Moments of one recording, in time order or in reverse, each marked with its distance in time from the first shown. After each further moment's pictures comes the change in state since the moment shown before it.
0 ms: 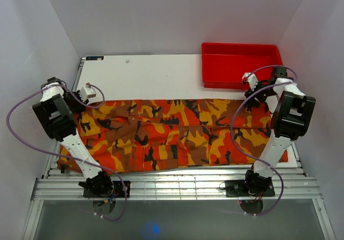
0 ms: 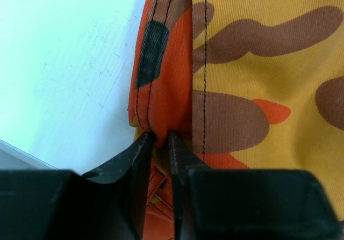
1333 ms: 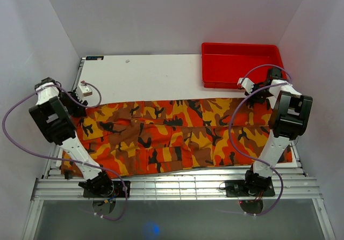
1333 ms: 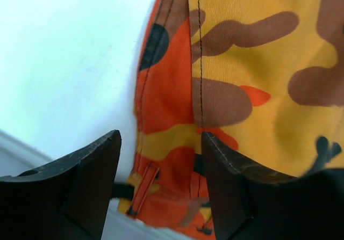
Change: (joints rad) left arm 0.034 -0.047 -0.007 -0.101 0.088 0.011; right arm 0.035 0.014 -0.051 0.070 0.132 -0.149
